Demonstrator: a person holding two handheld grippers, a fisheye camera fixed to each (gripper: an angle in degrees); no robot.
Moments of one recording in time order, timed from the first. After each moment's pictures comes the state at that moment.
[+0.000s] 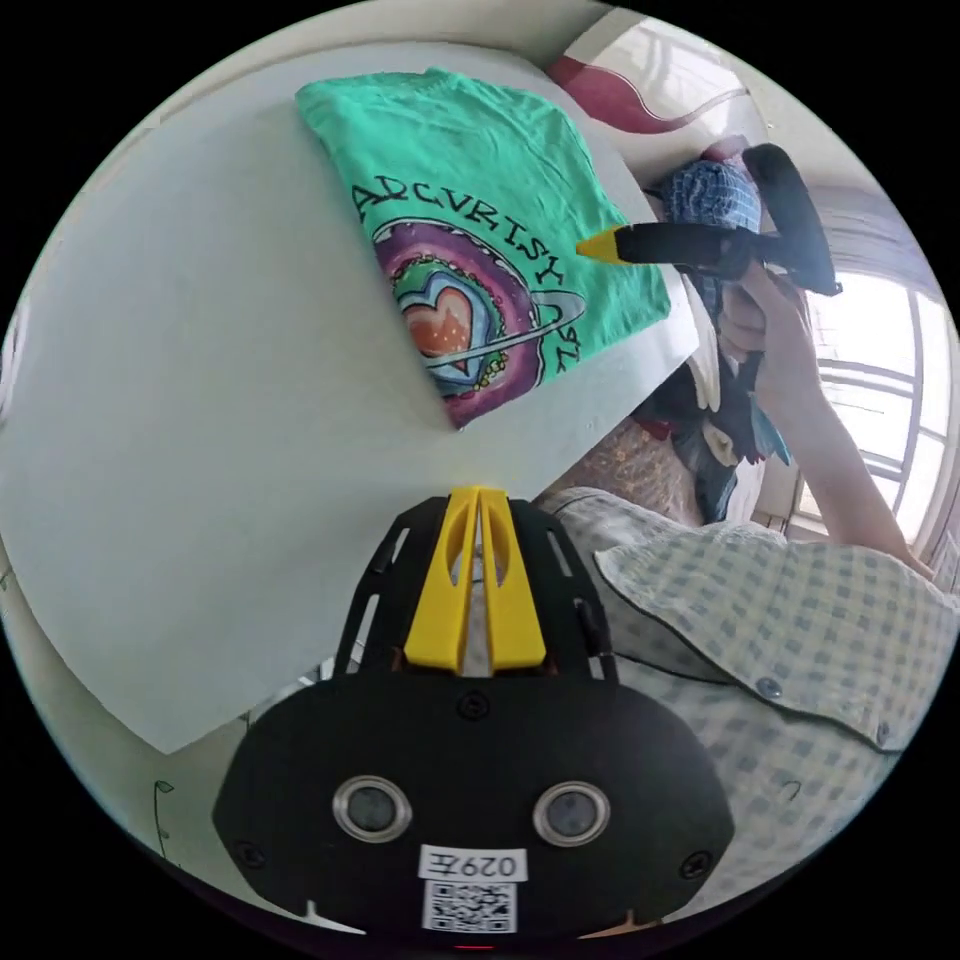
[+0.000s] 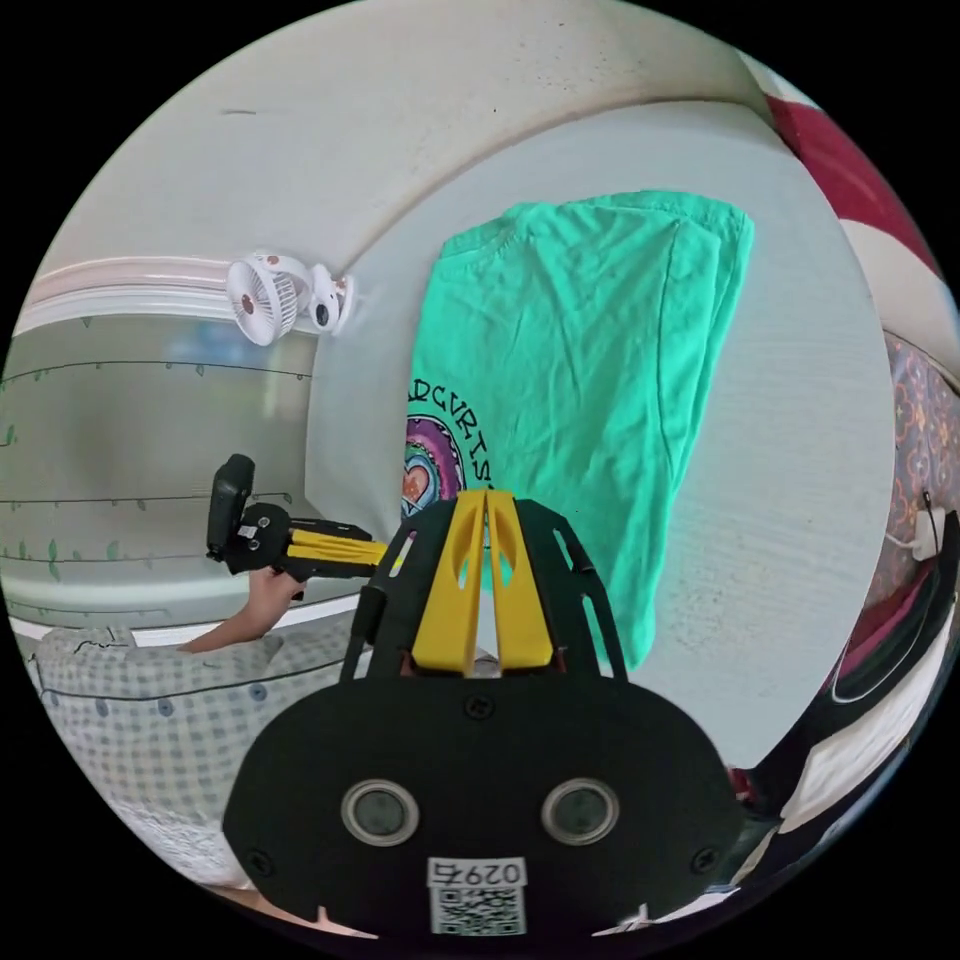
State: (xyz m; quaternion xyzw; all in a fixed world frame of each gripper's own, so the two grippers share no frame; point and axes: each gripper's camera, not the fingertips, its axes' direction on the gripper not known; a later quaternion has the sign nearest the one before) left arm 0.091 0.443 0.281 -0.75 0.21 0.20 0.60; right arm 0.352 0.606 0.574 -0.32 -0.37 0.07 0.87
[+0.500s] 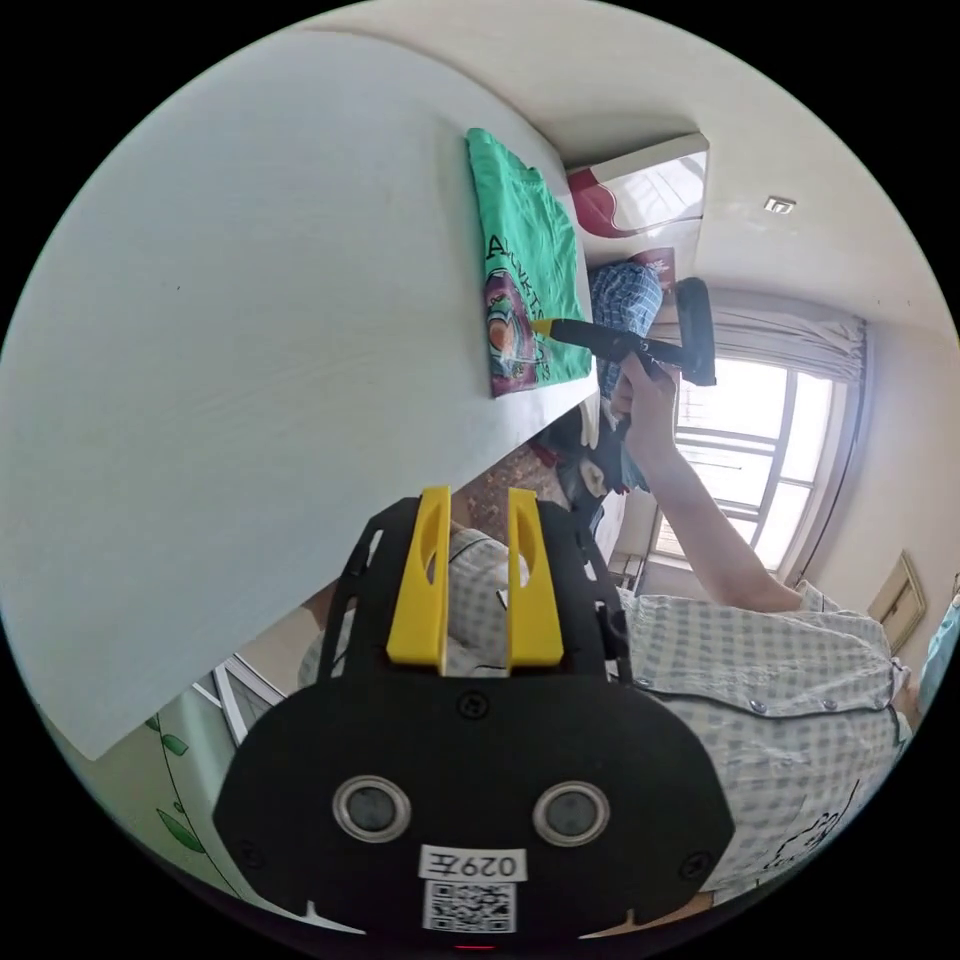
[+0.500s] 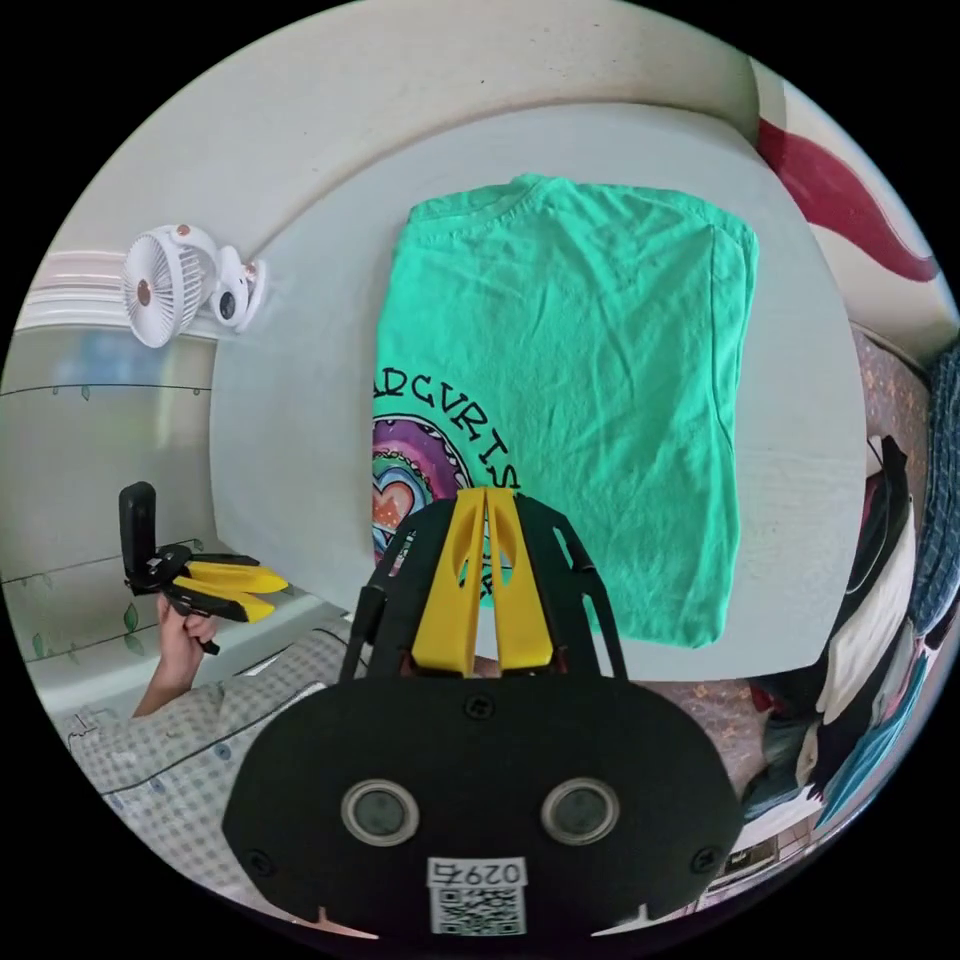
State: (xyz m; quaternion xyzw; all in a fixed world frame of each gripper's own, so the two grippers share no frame) left arm -0.099 0.410 0.302 -0.74 0.33 0.01 0.59; right arm 0.290 0.633 0.529 -0.34 -0.19 0.10 0.92
